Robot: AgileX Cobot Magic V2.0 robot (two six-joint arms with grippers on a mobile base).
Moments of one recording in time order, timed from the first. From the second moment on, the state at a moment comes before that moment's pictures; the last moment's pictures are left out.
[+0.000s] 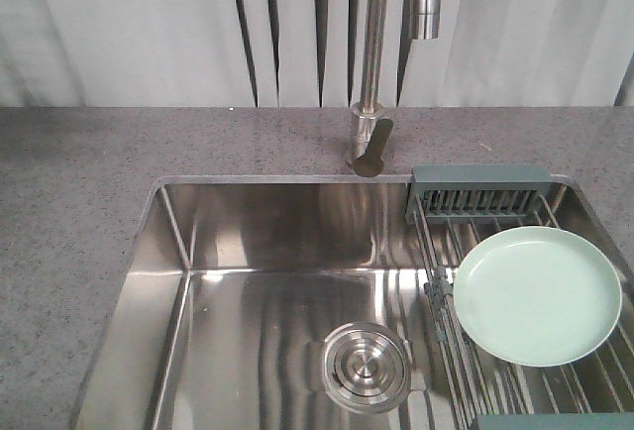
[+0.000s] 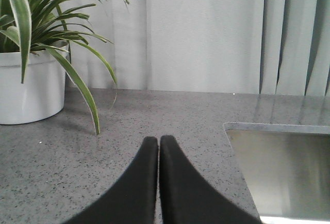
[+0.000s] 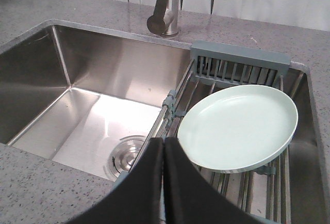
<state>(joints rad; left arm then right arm) 0.11 -0.01 0.03 -0.18 0.04 0.08 0.16 -0.02 -0.44 0.20 0.87 -0.17</state>
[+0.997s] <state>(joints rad) 0.11 -0.01 0.03 -0.15 0.04 0.03 0.16 -0.02 -0.44 0.20 0.87 -0.17</state>
